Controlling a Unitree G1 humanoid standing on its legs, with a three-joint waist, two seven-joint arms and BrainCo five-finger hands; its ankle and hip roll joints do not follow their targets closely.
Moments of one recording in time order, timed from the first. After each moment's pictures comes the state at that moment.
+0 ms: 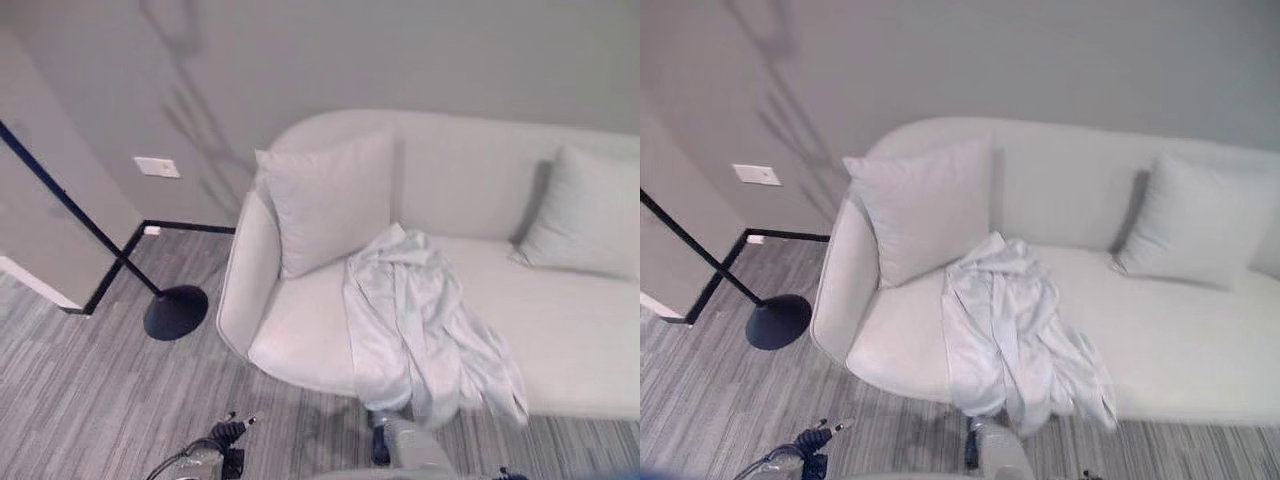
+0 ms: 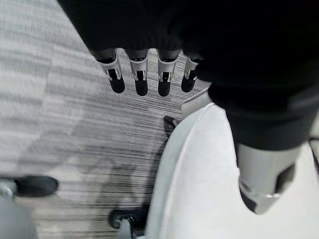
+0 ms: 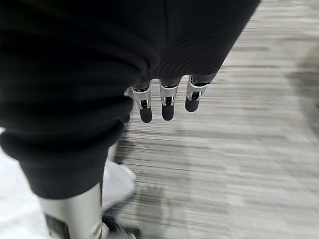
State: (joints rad) left arm -0.03 0.24 -0.17 1.24 -0.29 -0.07 0.00; right arm 0.07 -0.34 0.14 1.29 0.12 -0.01 -0.06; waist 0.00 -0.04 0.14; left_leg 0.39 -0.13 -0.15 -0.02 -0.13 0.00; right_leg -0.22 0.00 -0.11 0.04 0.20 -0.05
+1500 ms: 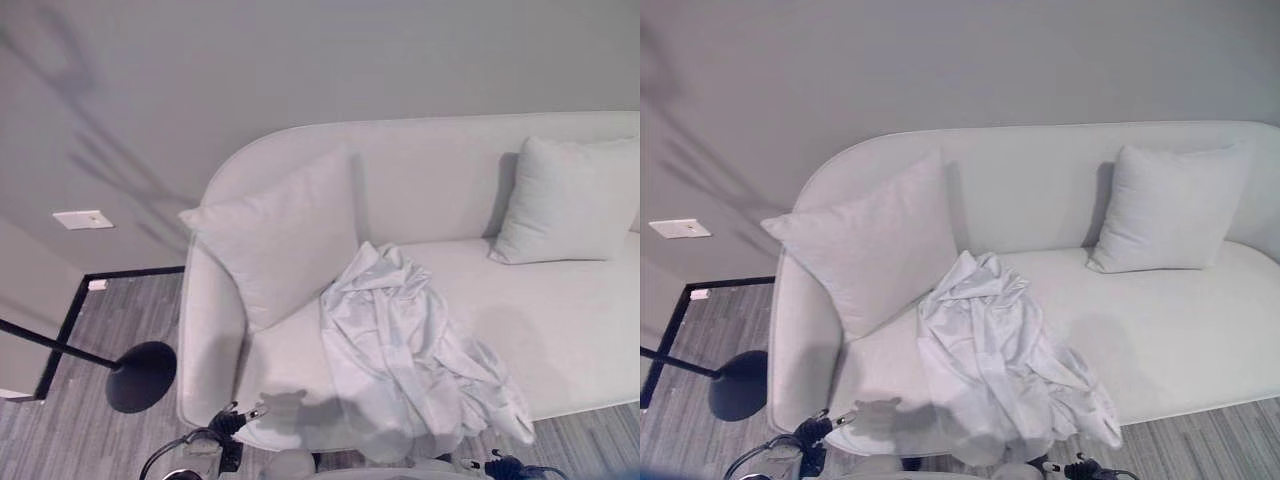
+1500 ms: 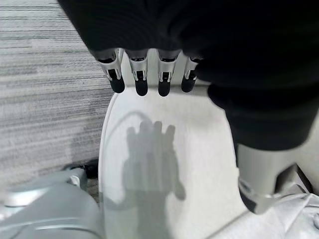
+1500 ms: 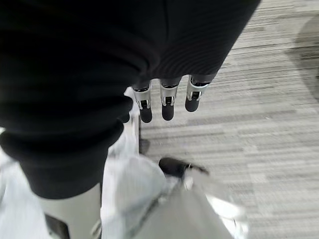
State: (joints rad) left arm -0.05 0.32 -0.19 1.21 -0.26 -0.07 0.00; right arm 0.00 -0.29 0.18 1.28 0.08 -0.01 -0.04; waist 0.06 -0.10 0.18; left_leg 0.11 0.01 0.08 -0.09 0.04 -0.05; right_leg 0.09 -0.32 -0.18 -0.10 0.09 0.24
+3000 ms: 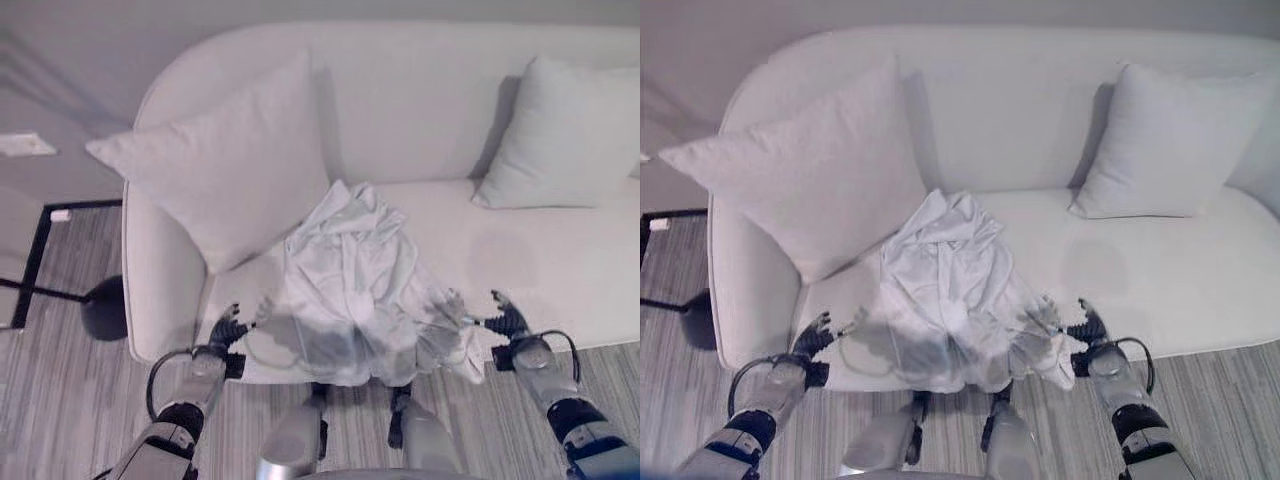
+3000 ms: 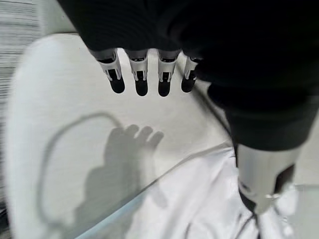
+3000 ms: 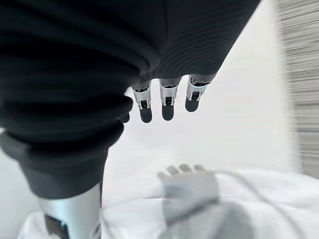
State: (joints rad) left arm -0.30 0.44 -0.26 0.91 -0.31 -0.11 0.10; right arm -0.35 -0.51 0.25 0.81 0.06 -0.05 -0.17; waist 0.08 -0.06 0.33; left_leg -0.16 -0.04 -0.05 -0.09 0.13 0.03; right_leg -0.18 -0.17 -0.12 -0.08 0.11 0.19
